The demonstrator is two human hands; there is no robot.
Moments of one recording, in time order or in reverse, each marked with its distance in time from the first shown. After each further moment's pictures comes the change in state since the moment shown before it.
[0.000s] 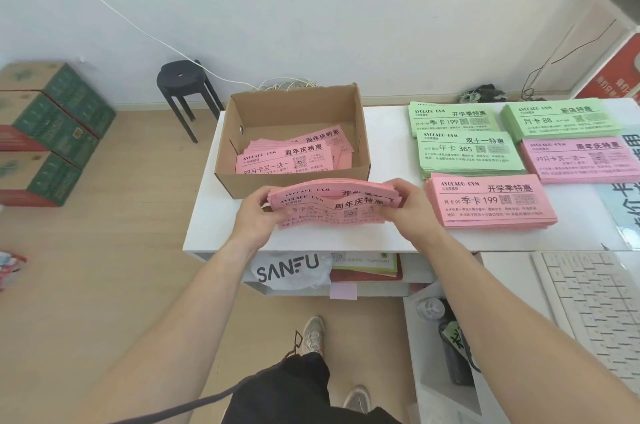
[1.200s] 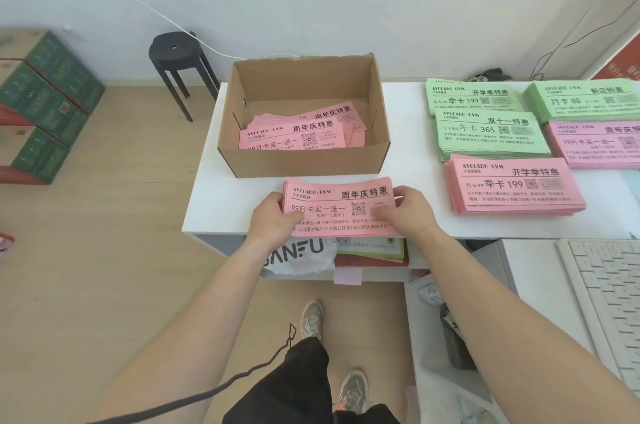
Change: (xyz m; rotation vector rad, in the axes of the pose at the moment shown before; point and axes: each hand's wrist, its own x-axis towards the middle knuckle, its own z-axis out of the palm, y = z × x) left_hand 0.006 -0.049 0.016 0.281 -0.009 -0.146; right_hand 0.006 0.033 0.039 -0.277 0.070 0.270
